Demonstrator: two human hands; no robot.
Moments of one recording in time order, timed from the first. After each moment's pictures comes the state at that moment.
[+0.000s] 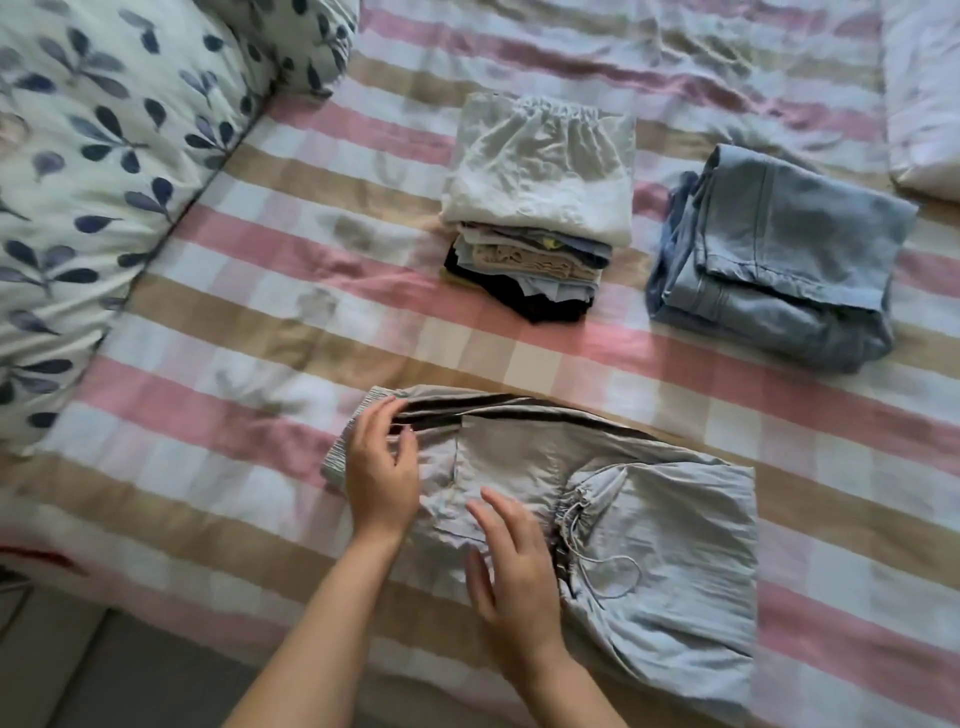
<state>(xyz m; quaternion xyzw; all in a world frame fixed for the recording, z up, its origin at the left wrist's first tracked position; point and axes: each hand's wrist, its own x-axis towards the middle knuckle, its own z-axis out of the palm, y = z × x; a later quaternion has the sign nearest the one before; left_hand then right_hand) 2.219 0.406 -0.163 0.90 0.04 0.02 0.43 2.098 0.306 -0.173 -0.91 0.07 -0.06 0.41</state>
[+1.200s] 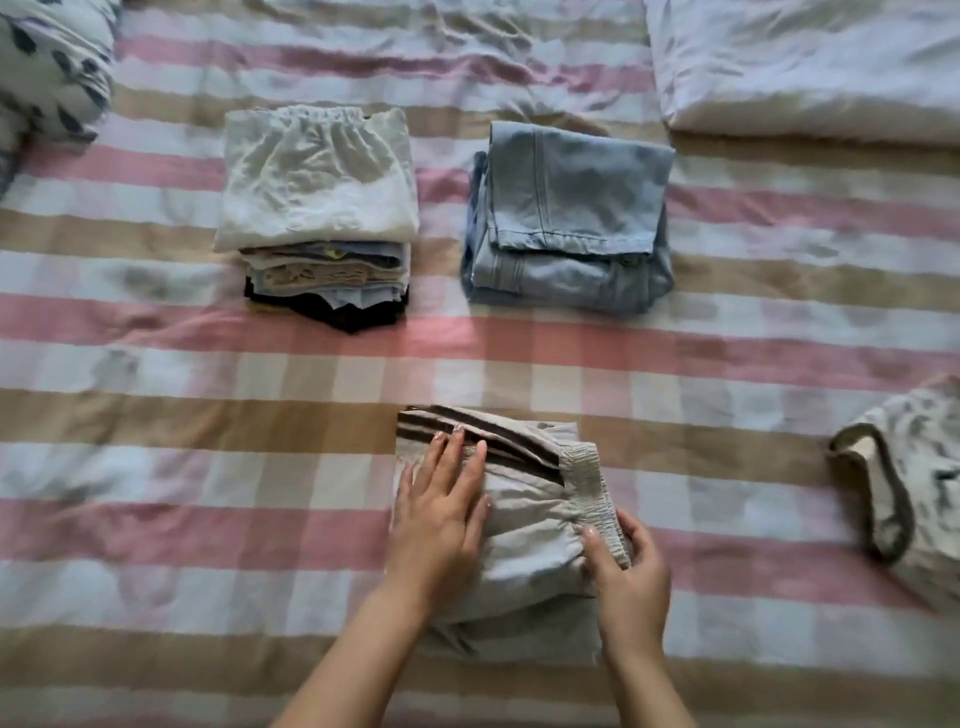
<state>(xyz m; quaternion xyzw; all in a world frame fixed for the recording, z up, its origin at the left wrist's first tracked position) 2.127 0.248 -0.171 0.91 -0.30 -0.19 0.22 2.000 0.123 -0.167 -0.60 0.55 -0.16 0.56</state>
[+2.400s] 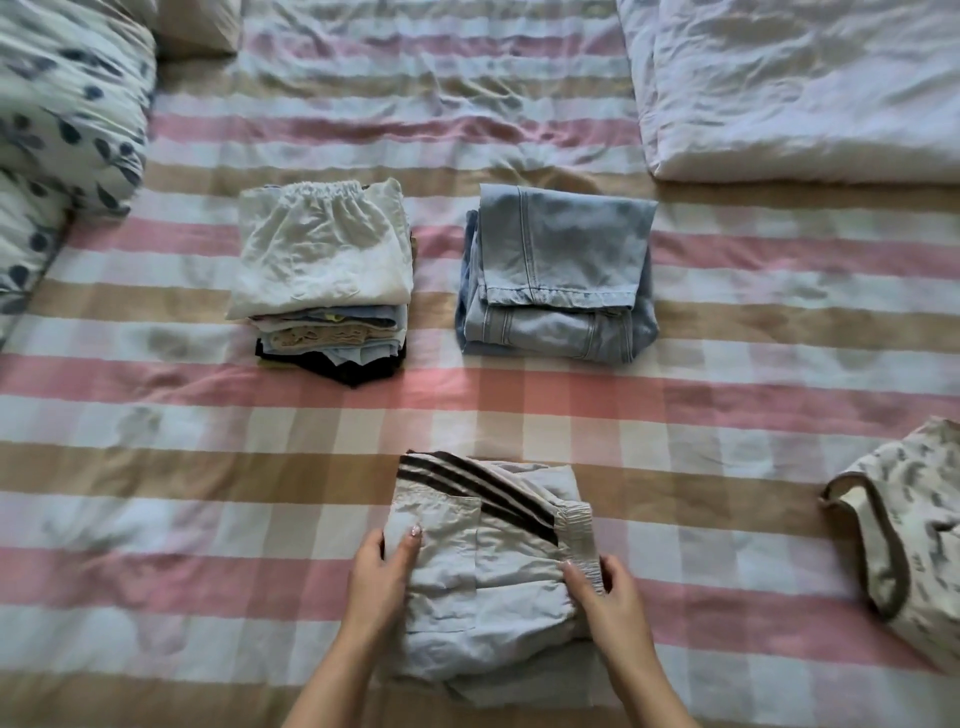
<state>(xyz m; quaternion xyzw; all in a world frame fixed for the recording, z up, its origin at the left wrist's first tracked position) 2.144 0.267 -0.168 0.81 0.10 -0.30 0.50 2.007 0.087 -0.176 -0.63 0.50 0.02 0.59</state>
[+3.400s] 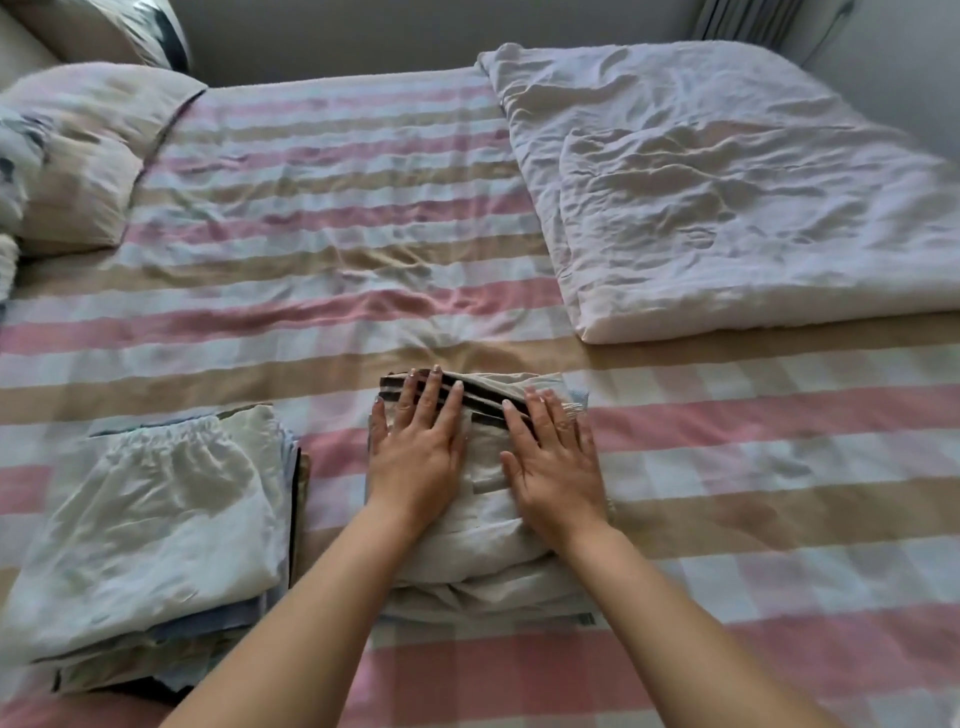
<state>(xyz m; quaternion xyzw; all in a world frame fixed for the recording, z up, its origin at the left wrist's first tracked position) 2.414 -0.043 -0.157 0.92 -0.38 -0.03 0.10 2.300 -0.159 -0.166 -0.96 0.22 -0.08 0.14</state>
